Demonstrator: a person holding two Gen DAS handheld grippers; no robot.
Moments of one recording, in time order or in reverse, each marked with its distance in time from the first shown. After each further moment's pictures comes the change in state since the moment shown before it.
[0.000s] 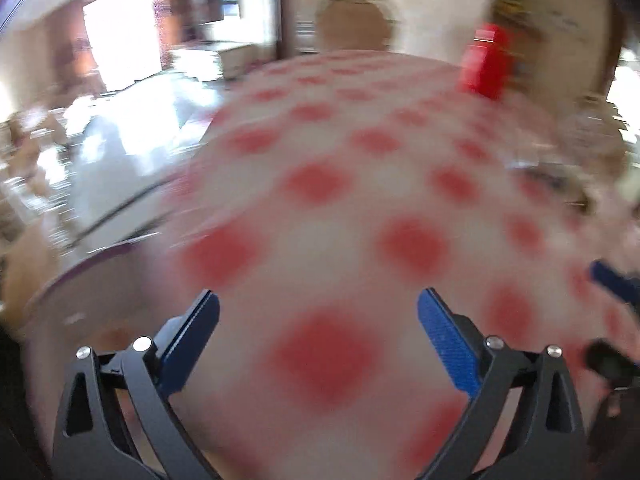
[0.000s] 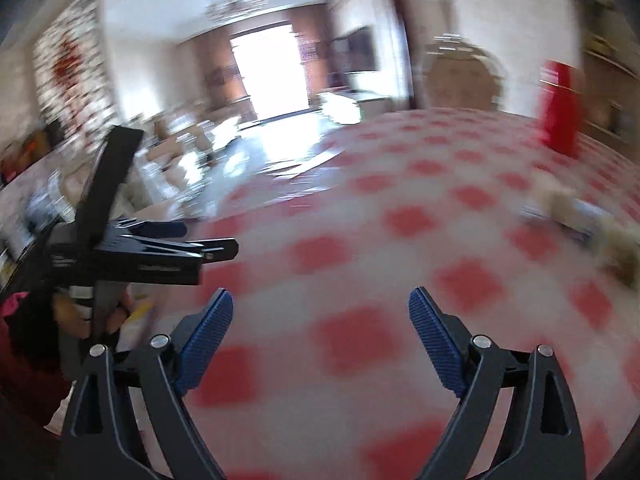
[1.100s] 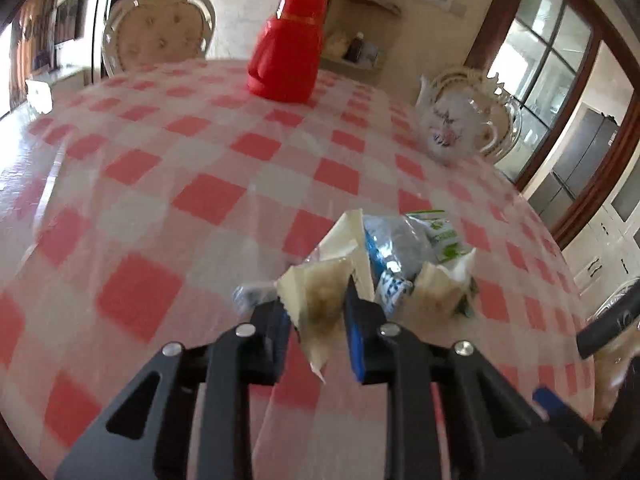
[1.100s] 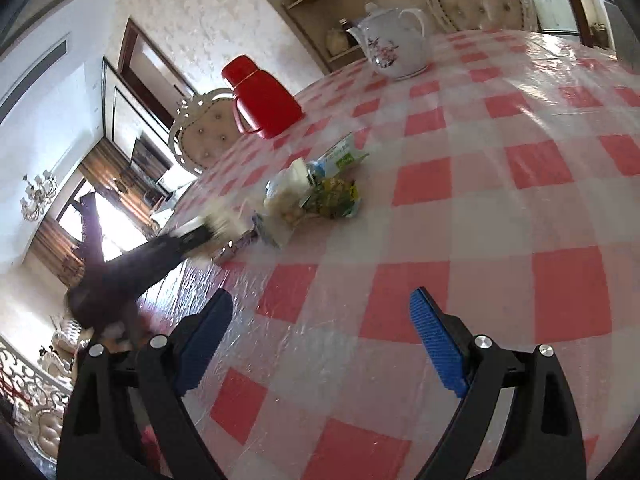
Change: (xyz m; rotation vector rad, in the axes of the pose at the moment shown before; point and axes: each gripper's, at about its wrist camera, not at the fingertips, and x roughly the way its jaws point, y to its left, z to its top) left arm 0.140 -0.239 0.129 0.193 -0.030 -0.446; right arm -0.075 -0.223 -0.061 0.776 -0.196 -0.383
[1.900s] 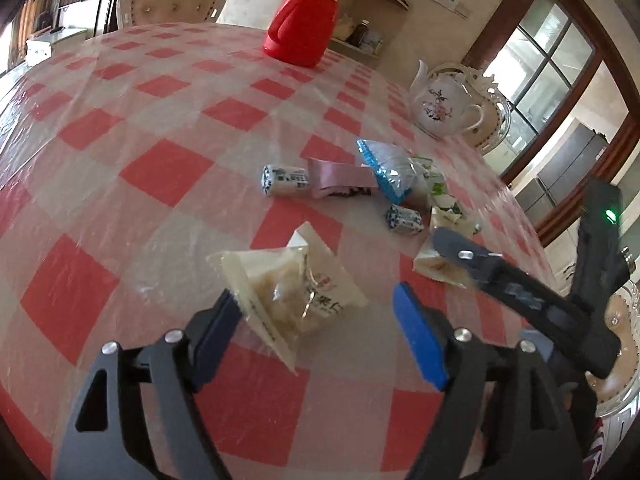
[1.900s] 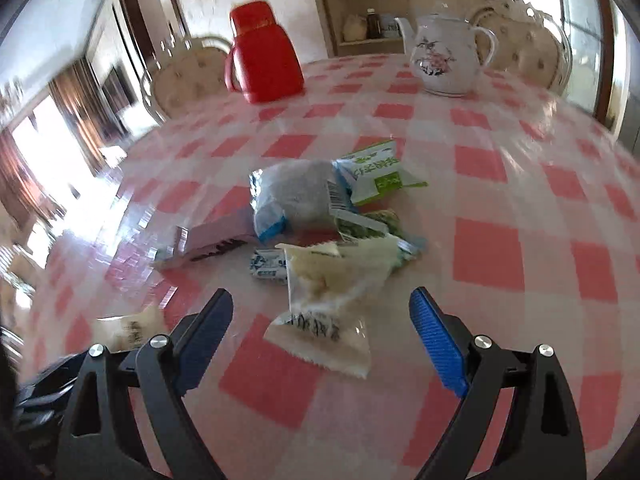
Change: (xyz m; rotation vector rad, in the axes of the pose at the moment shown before) left arm -0.017 0.025 -0.059 -0.101 0.080 -0.094; right arm 0.110 0.069 0.030 -0.286 0.093 -0.299
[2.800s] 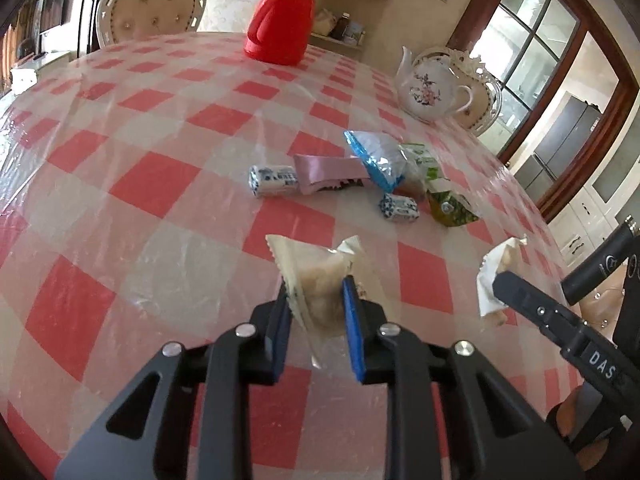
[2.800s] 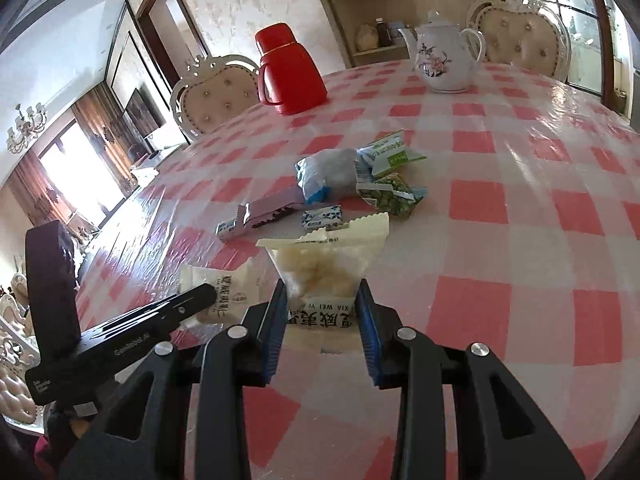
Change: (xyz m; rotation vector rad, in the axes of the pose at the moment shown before) left arm 0.001 -0.008 -0.003 0.092 0.008 0.017; right arm -0.071 -0.008 -0.048 0.075 -0.077 0.174
